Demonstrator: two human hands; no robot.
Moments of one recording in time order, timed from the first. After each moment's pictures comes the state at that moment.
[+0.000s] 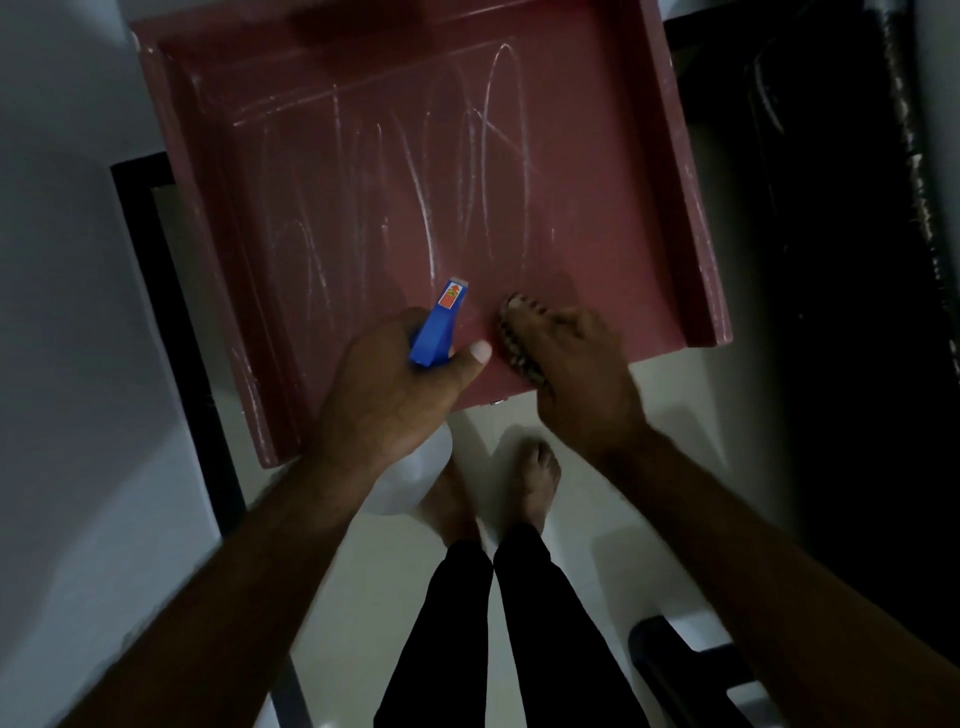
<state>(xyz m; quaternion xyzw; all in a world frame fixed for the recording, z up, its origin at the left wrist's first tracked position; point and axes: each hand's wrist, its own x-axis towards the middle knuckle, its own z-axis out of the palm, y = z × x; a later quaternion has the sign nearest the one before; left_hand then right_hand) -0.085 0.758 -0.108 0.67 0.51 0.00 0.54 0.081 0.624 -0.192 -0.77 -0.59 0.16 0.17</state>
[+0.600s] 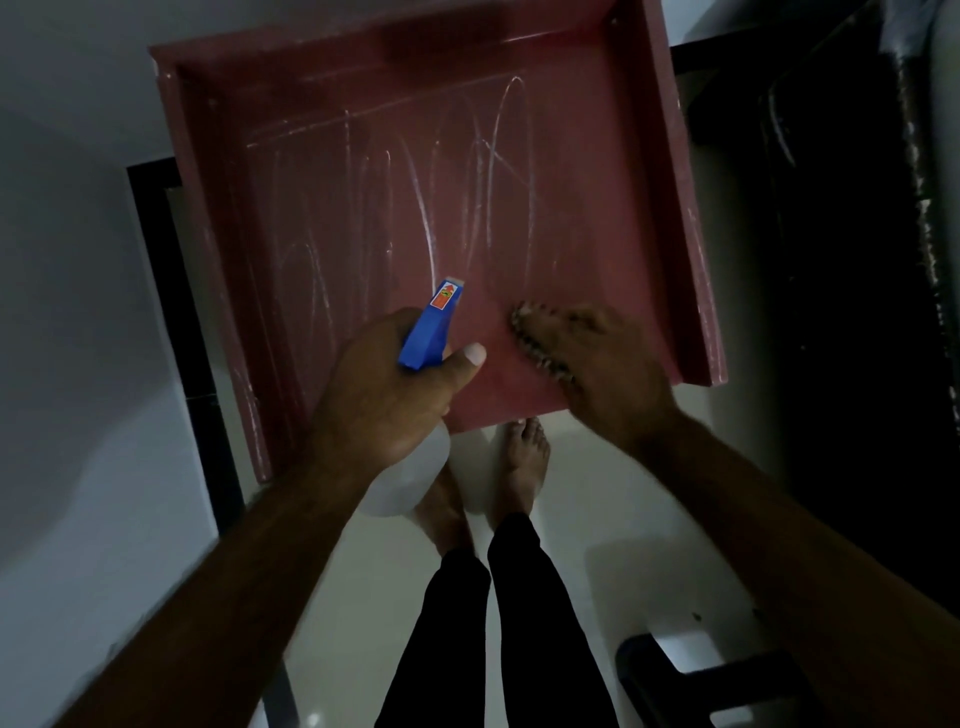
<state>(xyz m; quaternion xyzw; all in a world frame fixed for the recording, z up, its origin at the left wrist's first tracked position) -0.071 0.773 -0.098 0.64 0.53 0.05 0.55 0.139 0.644 -0.193 -0.71 -0.67 0.16 0.14</state>
